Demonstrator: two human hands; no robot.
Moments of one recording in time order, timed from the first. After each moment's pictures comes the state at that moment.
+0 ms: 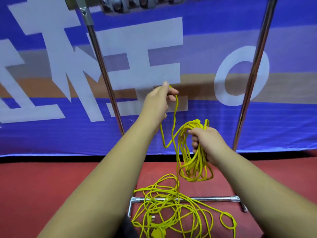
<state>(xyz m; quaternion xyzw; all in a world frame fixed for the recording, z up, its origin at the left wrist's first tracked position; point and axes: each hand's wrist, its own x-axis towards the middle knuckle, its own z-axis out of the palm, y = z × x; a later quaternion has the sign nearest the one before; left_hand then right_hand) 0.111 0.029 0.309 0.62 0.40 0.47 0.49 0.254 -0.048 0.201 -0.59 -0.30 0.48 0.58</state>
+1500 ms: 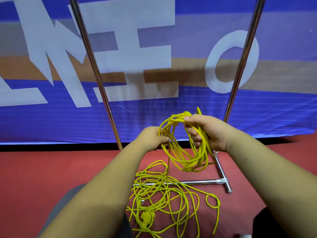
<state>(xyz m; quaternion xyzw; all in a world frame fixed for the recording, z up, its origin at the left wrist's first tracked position) 0.083 0.038 0.141 0.78 0.48 0.12 0.38 0.292 -0.078 0.202 -0.49 -0.38 0.65 0.43</state>
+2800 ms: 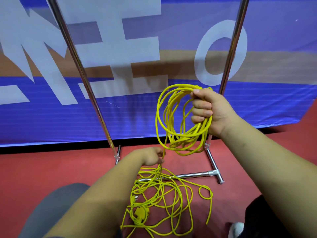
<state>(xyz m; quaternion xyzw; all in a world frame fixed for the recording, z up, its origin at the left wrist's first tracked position) 0.101 0.021 0.061 0.80 0.43 -0.13 0.40 0.310 -0.087 0.234 -0.37 -0.27 0.62 0.63</state>
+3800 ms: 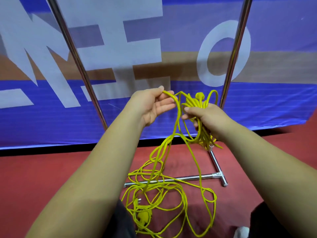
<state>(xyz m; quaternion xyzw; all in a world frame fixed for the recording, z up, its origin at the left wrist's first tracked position) 0.134 0.017 0.266 0.43 0.37 0.36 0.74 0.316 -0.073 0.203 -0.62 -0.42 0.41 0.51</state>
